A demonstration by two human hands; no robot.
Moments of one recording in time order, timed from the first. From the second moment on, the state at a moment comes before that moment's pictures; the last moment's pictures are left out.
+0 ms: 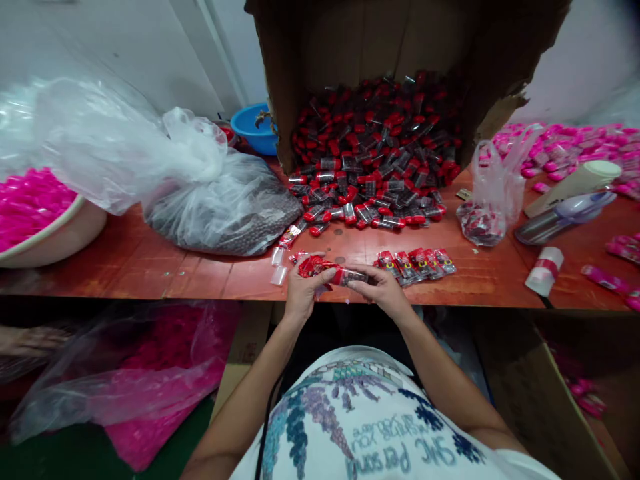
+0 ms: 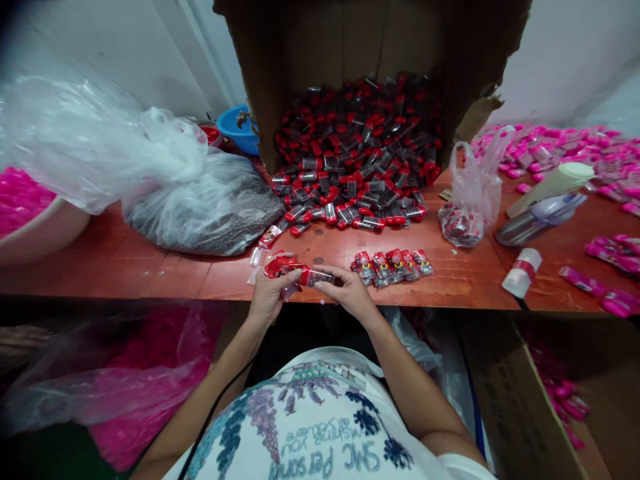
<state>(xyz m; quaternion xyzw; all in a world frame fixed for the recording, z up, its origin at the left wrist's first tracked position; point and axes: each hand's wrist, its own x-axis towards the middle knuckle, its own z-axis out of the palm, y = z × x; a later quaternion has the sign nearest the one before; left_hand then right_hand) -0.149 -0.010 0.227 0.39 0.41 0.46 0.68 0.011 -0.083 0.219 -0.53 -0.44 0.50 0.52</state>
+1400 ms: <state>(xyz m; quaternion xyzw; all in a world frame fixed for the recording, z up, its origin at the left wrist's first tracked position) -0.140 -0.012 0.225 0.43 0.46 0.37 0.68 -0.001 -0.092 0.188 -0.52 -0.36 0.50 0.59</state>
